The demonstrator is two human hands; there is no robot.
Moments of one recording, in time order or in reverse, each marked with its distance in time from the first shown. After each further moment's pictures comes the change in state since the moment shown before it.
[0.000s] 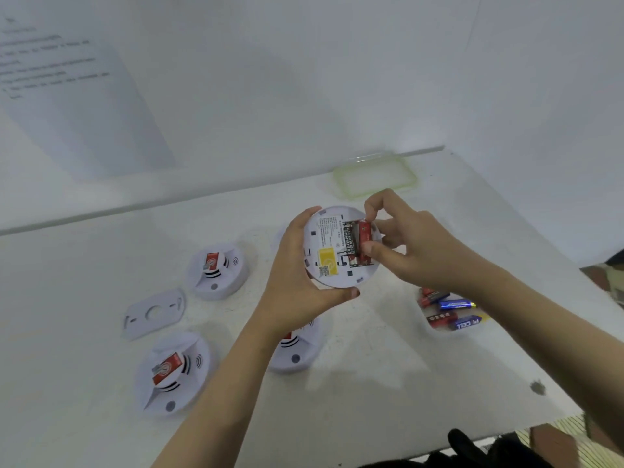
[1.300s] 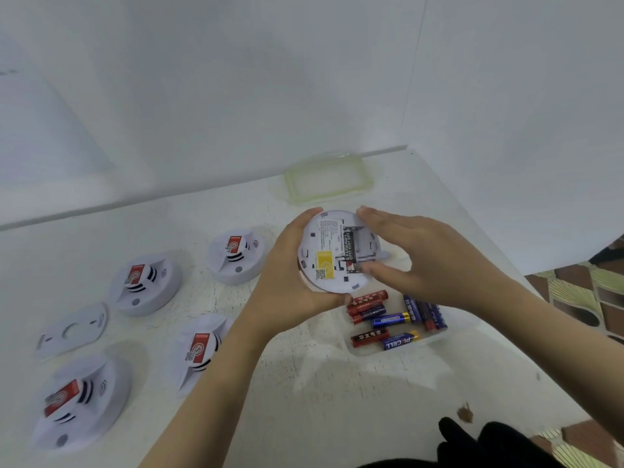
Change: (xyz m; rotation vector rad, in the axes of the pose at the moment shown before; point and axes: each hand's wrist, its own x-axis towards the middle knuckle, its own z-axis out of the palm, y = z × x) left_hand 0.041 0.007 0.085 0.113 -0.043 0.014; right_hand -0.036 0.082 -0.068 -0.526 0.033 -0.127
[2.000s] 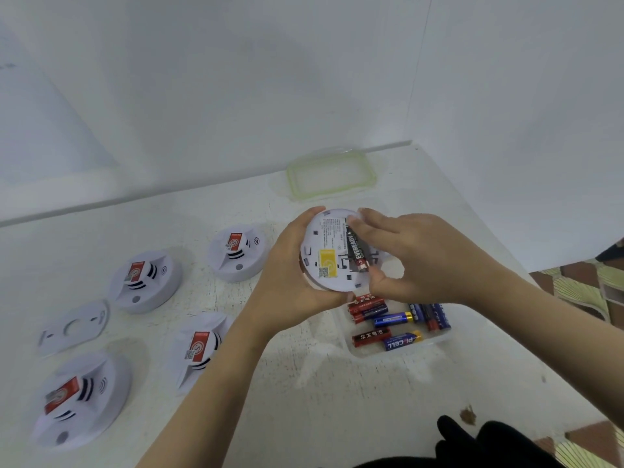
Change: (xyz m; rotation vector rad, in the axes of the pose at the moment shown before) left_hand 0.002 0.000 0.002 -0.031 -0.009 -0.014; right_hand 0.012 0.003 0.003 -0.171 -0.002 -0.290
